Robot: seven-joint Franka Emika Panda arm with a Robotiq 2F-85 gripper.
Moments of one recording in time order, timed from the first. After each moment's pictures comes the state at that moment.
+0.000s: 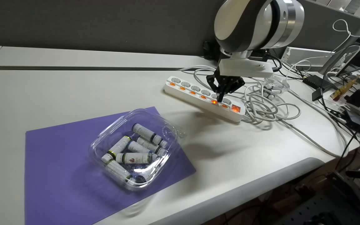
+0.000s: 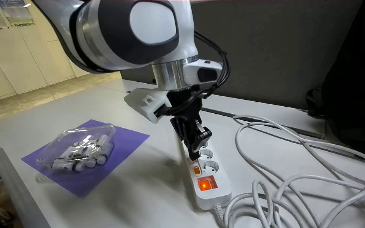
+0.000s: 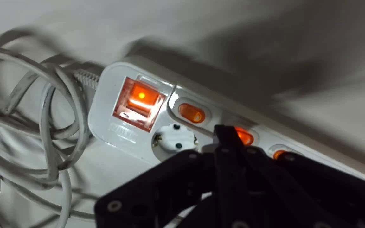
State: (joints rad) arm 0.01 0.48 -0.19 -2.23 -0.10 2.72 0.30
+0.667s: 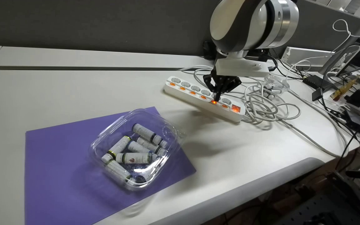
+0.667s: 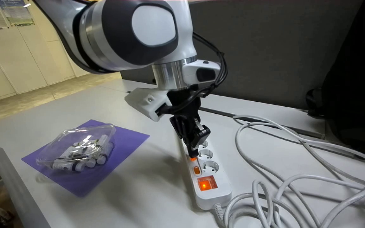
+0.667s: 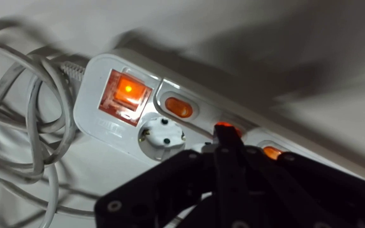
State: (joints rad) arm 0.02 0.50 -0.18 -2.21 -0.09 2.72 0.29
